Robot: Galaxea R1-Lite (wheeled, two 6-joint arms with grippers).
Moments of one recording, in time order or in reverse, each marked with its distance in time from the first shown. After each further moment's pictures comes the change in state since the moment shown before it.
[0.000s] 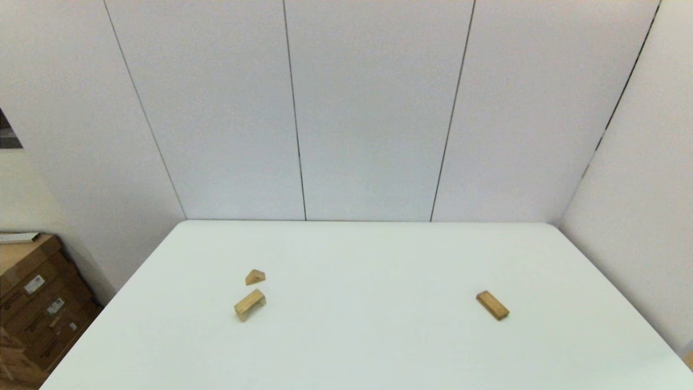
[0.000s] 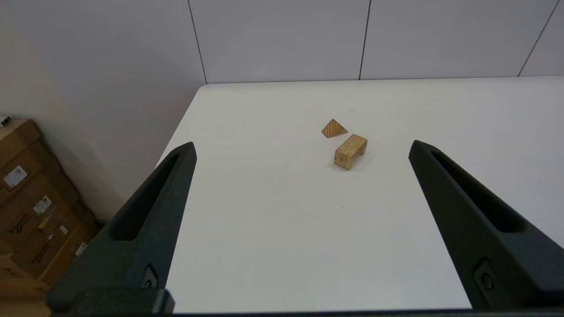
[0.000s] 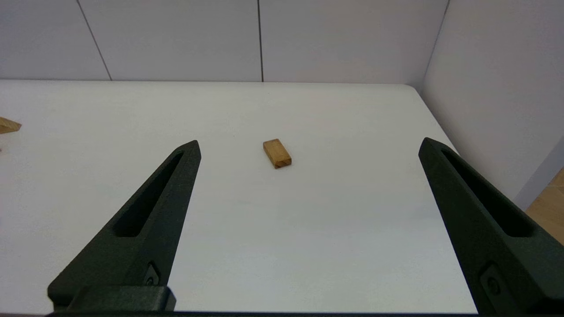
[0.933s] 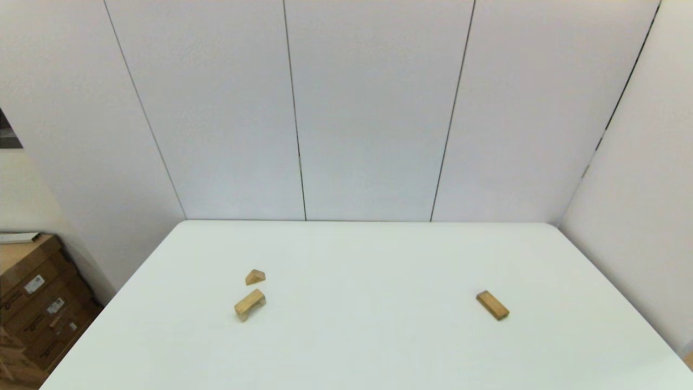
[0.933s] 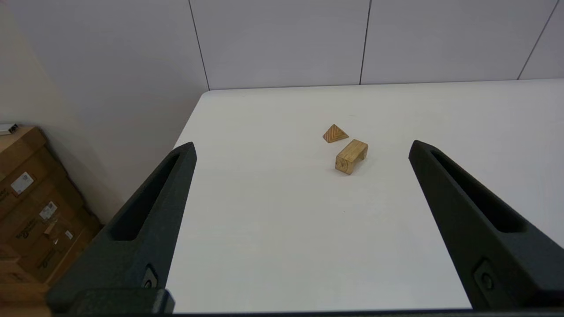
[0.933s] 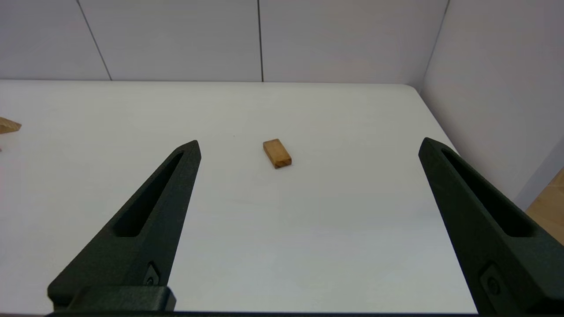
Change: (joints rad) left arm 0.000 0.011 -0.055 0.038 0.000 0.012; right arm 0.000 0.000 0.000 0.000 0.000 0.000
